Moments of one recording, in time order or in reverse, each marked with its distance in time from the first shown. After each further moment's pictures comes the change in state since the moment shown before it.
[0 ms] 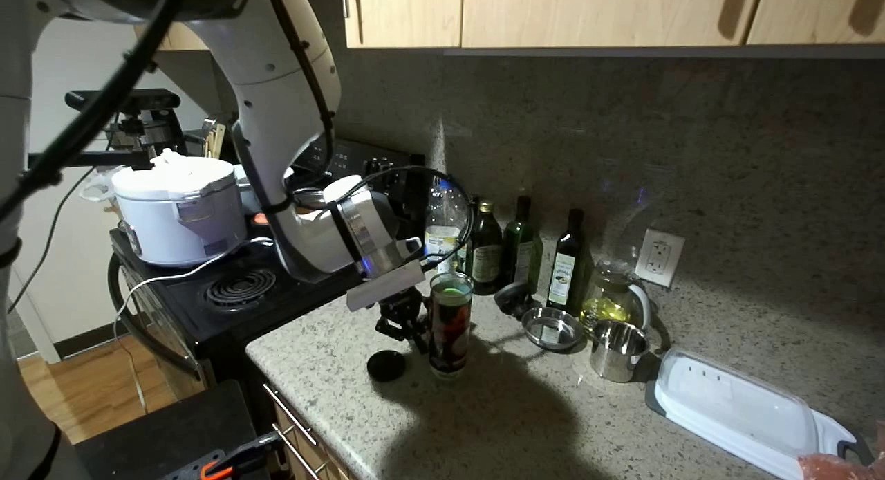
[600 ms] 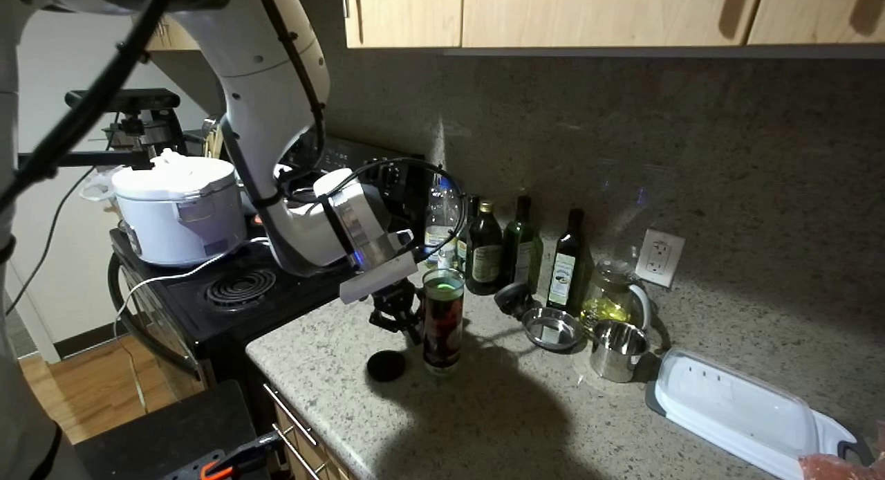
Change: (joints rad) arm 0.022 -0.028 0.012 -0.011 0.000 0.000 0.000
